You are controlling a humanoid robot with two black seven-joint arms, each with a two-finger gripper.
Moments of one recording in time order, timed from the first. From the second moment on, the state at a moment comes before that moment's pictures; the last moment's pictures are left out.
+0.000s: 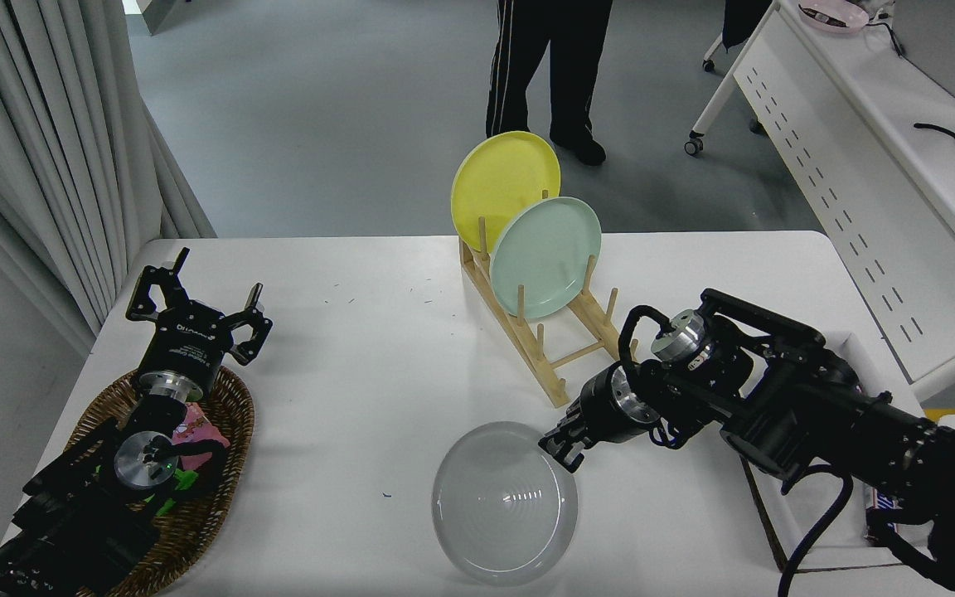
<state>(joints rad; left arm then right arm) -0.51 0.25 -1.06 -0.52 0.07 -0.57 -0.44 0.96 -0.14 0.35 0.86 0.73 -0.75 -0.55</state>
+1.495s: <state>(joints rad) -0.51 0.25 -1.06 -0.52 0.07 -0.57 -0.44 0.95 -0.10 0.46 0.86 0.70 -0.30 -0.55</state>
